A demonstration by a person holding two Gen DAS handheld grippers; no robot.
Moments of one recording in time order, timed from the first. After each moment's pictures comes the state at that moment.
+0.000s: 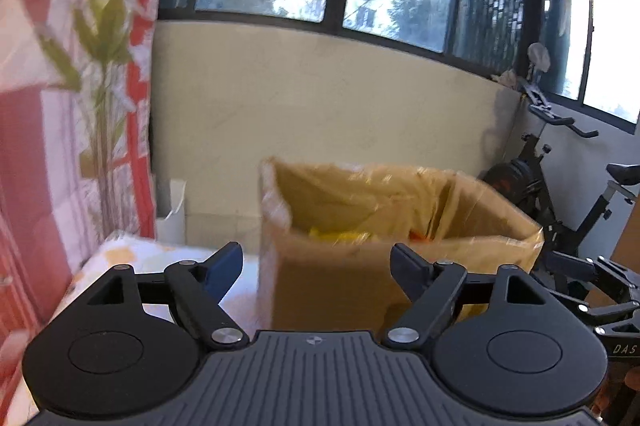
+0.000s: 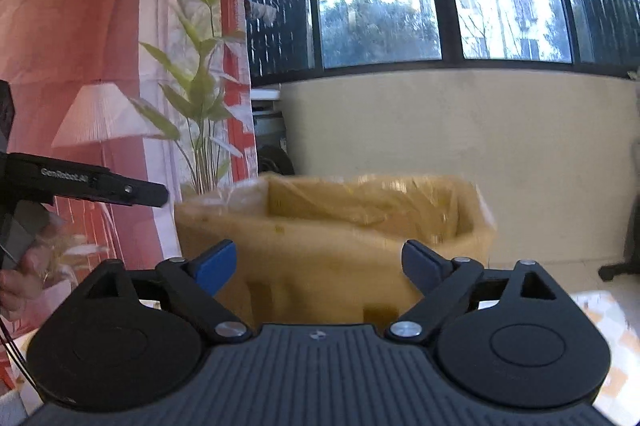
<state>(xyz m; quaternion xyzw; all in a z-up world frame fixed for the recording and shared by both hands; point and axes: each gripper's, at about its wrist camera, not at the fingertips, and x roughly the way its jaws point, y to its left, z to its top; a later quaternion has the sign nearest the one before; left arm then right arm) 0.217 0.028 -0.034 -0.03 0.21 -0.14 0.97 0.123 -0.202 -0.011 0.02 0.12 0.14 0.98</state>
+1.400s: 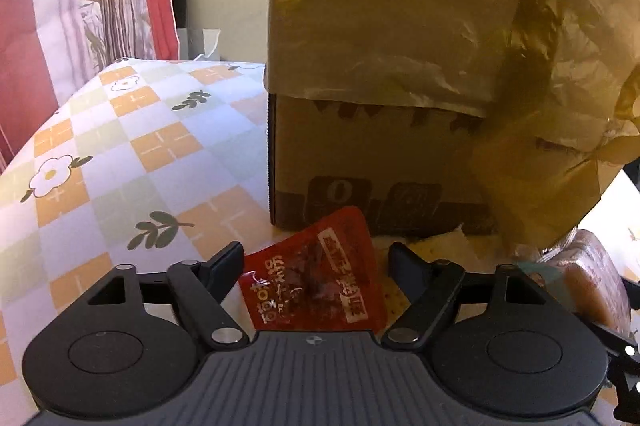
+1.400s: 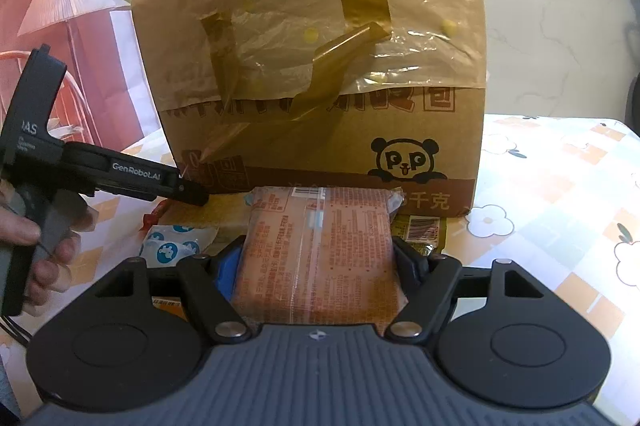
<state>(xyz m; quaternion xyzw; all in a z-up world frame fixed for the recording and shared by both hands) 0.259 0.004 -0.197 -0.01 0.39 -0.07 0.92 0.118 -0.203 -0.155 0.05 0.28 0.12 0.95</state>
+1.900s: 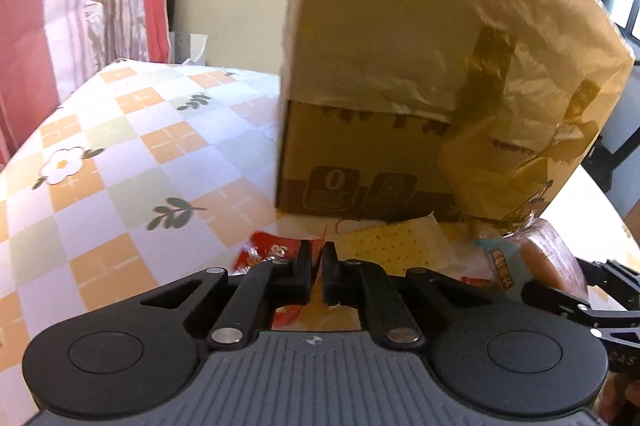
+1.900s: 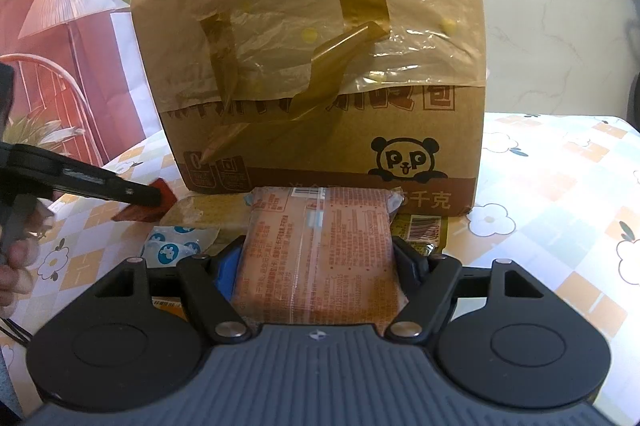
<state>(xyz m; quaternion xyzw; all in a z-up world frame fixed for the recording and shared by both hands) 0.220 0.030 -0.177 -0.03 0.38 -0.10 0.92 0.118 -0.203 -0.155 0.05 0.28 0.12 0.95</state>
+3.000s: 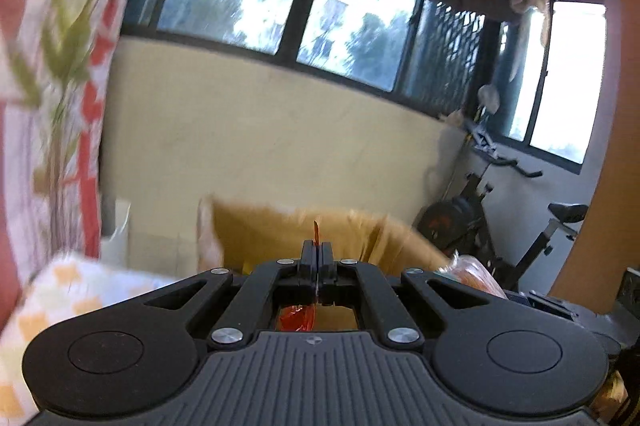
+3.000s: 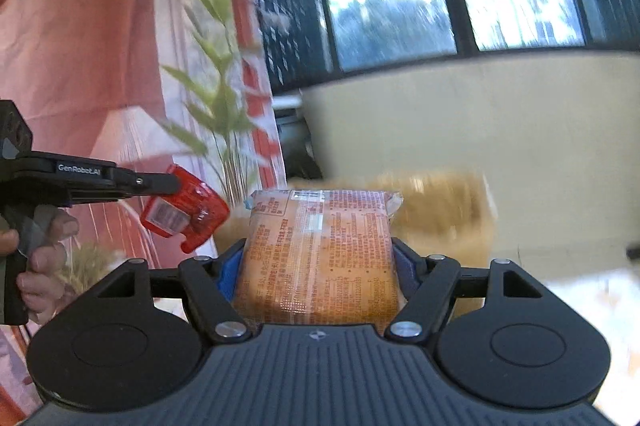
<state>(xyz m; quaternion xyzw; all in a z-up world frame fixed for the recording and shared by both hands) 0.208 0.016 0.008 -0.08 0.15 -0.22 0.96 0.108 -0.207 0.017 0.05 0.11 0.18 0.98</state>
